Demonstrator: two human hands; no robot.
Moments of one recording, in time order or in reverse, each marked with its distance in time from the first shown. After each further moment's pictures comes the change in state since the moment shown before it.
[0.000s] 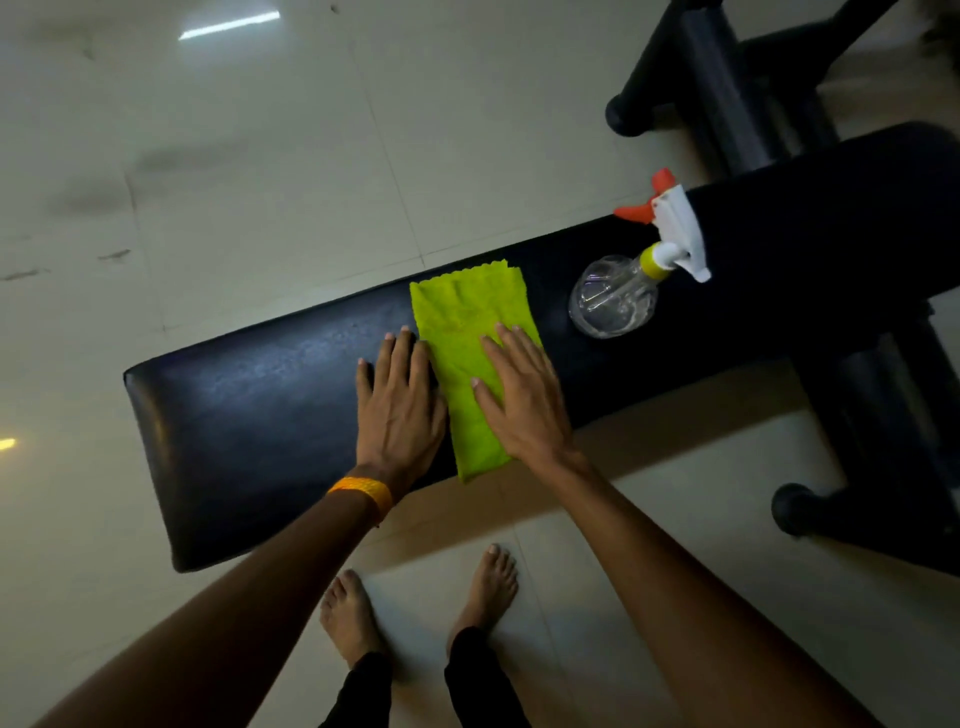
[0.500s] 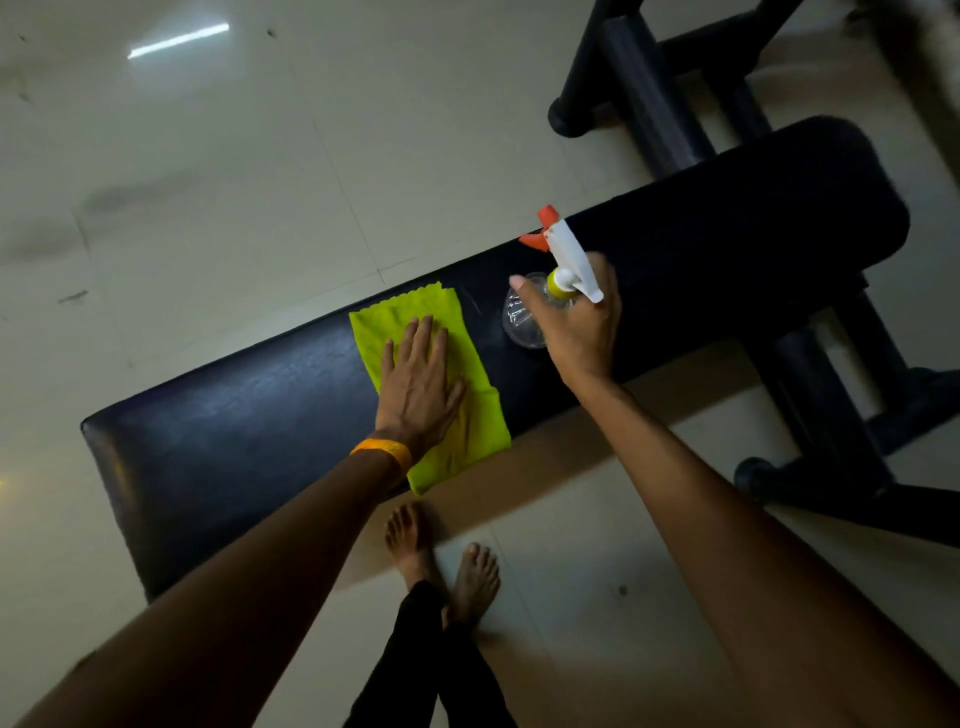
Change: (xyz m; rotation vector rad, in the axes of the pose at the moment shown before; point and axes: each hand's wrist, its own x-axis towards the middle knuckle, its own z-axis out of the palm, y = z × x) left_hand 0.056 0.075 -0.006 0.039 -0.165 0.129; right_hand 0.054 0.044 -0.132 0.452 0.484 0.488
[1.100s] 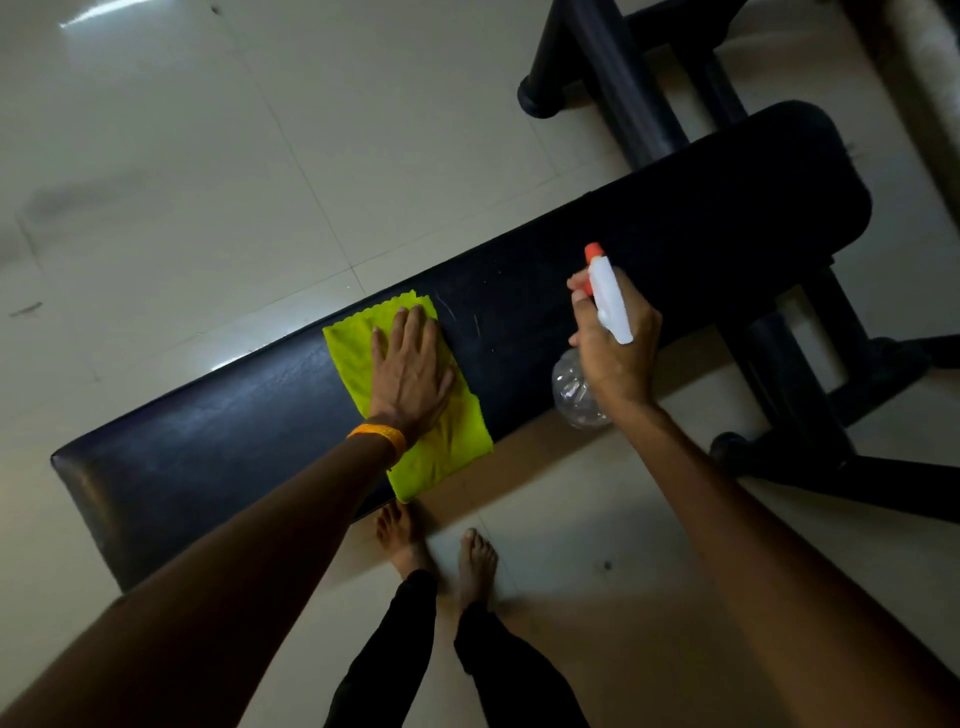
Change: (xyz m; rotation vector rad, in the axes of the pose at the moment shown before) left_hand 0.032 0.010 -0.008 0.081 -0.078 0.025; right_hand 0.008 0.006 -0.054 -0.015 0.002 0.000
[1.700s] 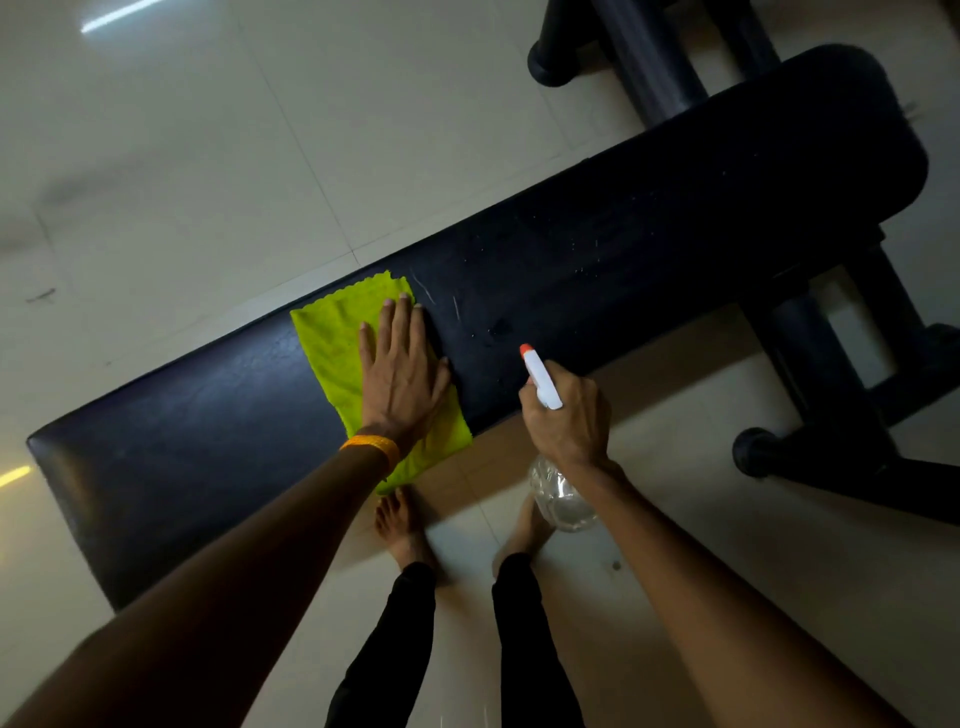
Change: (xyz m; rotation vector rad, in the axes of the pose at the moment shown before) left_hand 0.001 0.025 0.041 0.012 0.185 -0.066; right_hand -0.061 0.081 0.013 -0.362 -0.327 0.108
